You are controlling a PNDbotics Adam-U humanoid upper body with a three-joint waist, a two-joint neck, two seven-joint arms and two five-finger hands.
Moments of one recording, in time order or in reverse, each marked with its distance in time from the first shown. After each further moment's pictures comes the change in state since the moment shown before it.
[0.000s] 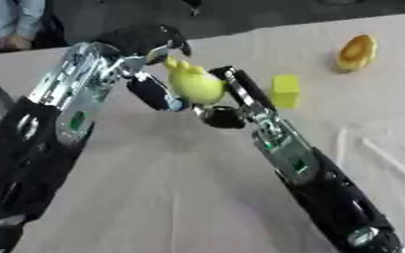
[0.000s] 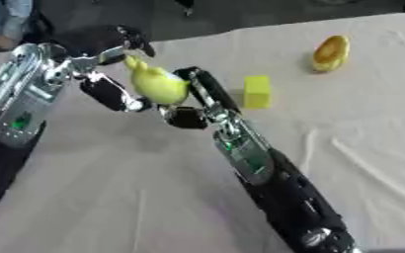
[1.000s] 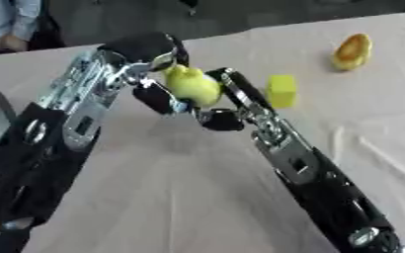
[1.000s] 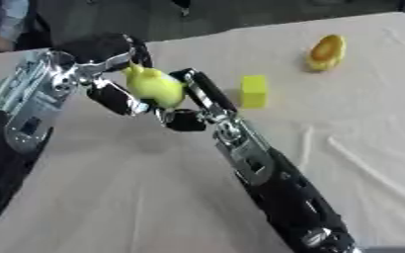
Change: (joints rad) left arm 0.013 -0.017 0.001 0.017 0.039 0.003 -0.003; right arm 0.000 0.000 0.001 0.000 -0.016 -0.036 0.039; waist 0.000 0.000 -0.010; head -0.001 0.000
